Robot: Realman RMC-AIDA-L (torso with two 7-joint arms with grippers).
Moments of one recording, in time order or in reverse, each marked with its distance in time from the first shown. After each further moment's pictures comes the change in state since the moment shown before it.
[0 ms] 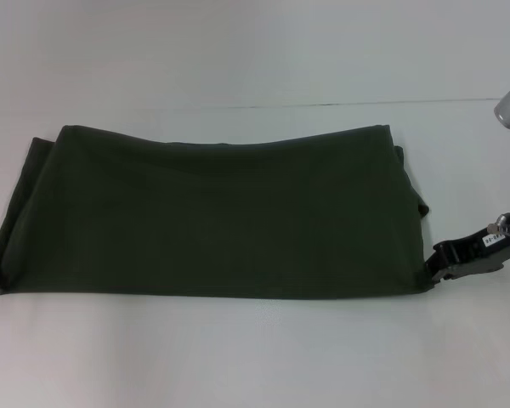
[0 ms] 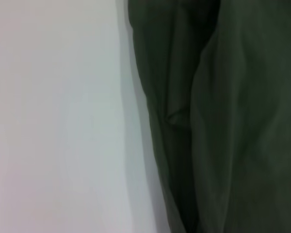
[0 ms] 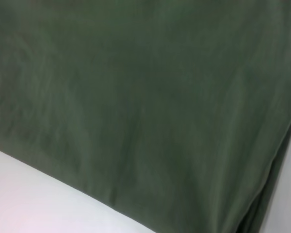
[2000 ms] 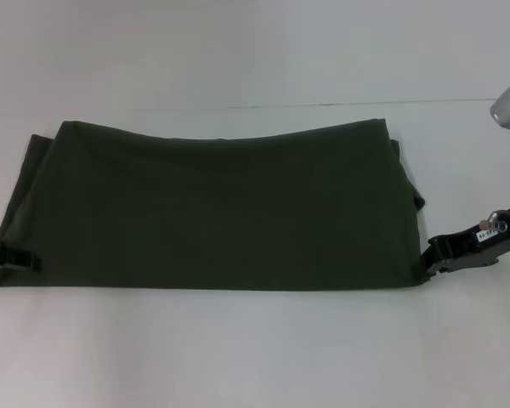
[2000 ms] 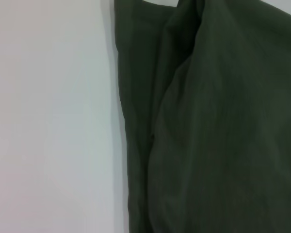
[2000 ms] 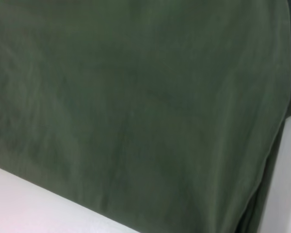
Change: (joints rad) left arm 0.011 -0.004 -0.029 -0.016 -0.078 -0.044 0.024; right arm 0.007 0.006 -0.003 0.026 -0.002 0.073 0.007
